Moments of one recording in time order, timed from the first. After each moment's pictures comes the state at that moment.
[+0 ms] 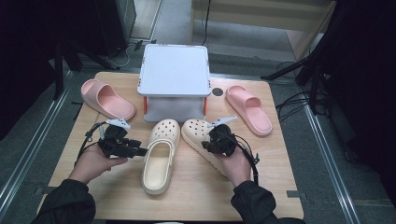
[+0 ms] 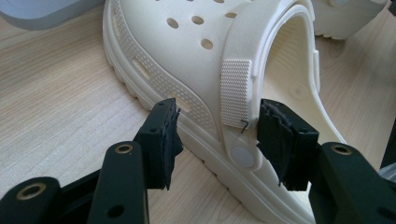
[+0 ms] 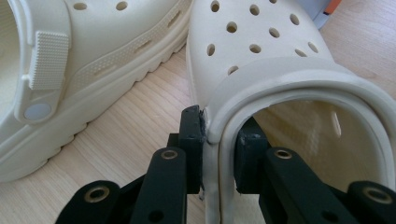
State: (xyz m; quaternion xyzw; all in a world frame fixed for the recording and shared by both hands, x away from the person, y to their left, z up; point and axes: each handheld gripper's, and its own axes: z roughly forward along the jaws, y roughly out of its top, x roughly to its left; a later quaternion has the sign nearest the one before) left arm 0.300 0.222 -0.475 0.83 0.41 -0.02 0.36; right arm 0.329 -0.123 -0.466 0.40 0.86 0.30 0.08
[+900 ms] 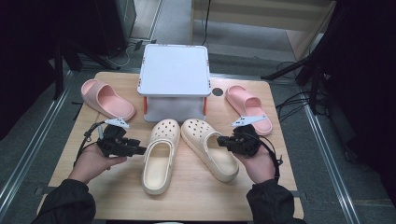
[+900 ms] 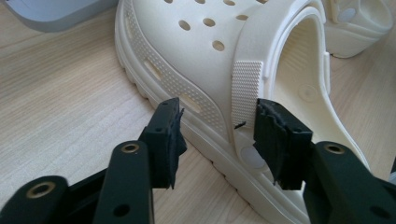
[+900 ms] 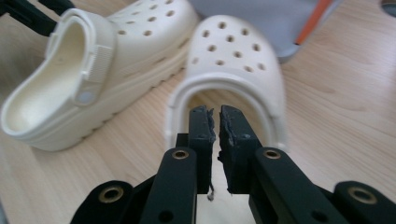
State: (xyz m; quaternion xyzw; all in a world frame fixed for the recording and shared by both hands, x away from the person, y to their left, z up) left arm 0.301 0.226 -0.477 0.83 0.42 0.00 0.36; right arm 0.319 -0.187 -0.434 0.37 0.85 0.37 0.07
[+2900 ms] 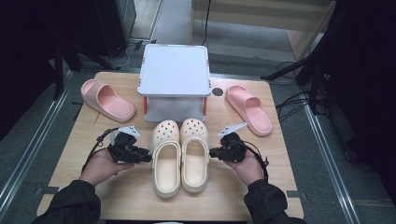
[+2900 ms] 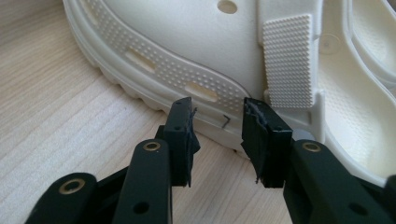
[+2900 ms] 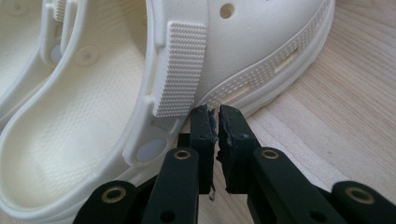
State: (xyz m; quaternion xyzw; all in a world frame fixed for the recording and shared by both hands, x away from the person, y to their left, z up) left arm 0.299 0.202 -0.501 0.86 0.38 -0.02 0.34; right arm 0.331 -0.163 -0.496 0.34 0.89 0.32 0.00
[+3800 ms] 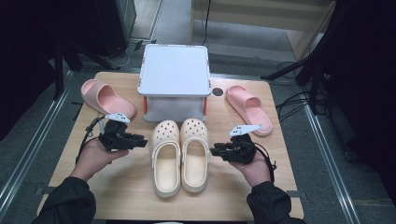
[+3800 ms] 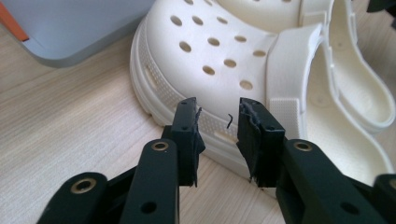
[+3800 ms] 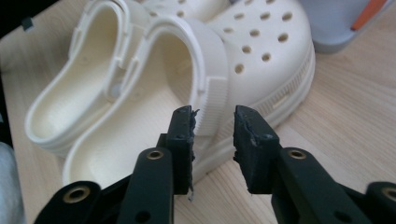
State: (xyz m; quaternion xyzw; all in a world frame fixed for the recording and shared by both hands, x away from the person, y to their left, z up) left arm 0.315 0.224 -0.467 0.83 0.40 0.01 0.39; right arm 0.312 -0.182 -0.467 0.32 0.85 0.42 0.02
